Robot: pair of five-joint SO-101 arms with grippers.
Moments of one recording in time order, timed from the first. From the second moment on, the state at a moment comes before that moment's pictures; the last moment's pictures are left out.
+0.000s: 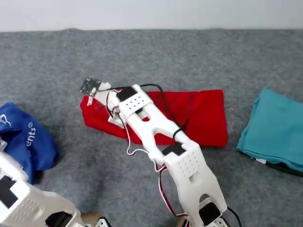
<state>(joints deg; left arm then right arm) -57.0 10.3 -9.7 94.5 -24.5 -38.4 45.5 -30.6 65.3 30.7</state>
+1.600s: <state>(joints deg) -58.9 10.3 -8.9 94.5 -24.2 -39.9 52.9 -71.2 100.5 27.9</state>
